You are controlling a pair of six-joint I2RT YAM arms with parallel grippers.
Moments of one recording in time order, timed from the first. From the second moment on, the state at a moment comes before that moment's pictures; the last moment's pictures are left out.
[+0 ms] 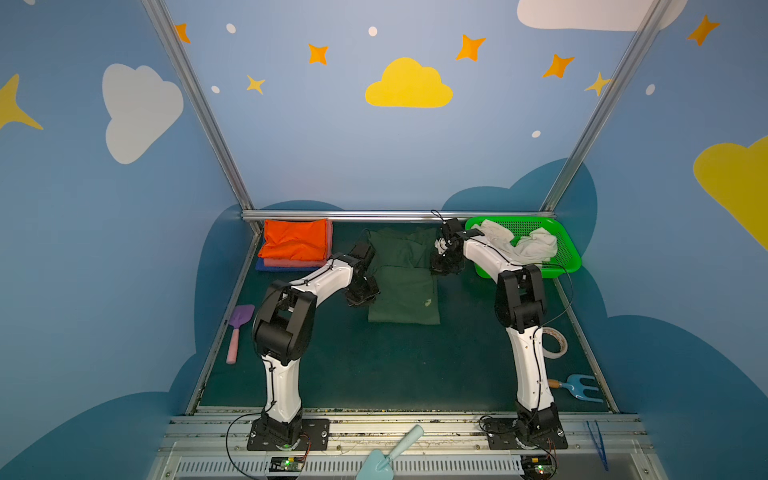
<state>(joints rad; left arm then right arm) -0.40 1.96 1.43 -0.79 0.19 -0.76 0.35 2.35 2.00 -0.90 -0.27 0.36</state>
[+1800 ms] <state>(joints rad) -0.37 1.83 1.07 -0.46 0.35 -0.85 0.43 1.77 1.01 -0.45 -0.43 0.65</state>
